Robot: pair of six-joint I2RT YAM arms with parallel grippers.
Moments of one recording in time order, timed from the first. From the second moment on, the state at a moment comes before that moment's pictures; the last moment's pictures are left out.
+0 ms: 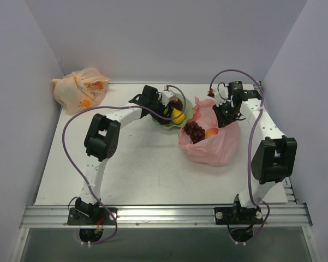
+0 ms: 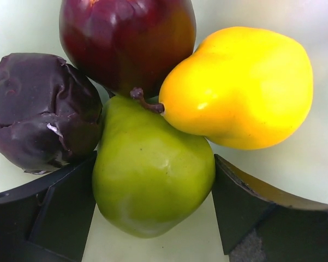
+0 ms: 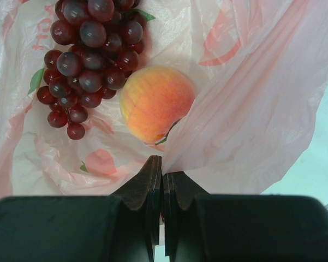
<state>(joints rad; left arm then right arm) -0.48 2.28 1.76 -0.25 0.37 0.26 0.10 1.72 1.48 -0.95 -0.21 -0.47</state>
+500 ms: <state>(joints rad) -0.48 2.08 1.71 -0.29 0.43 0.24 0.11 1.72 1.48 -0.95 -0.21 -0.47</state>
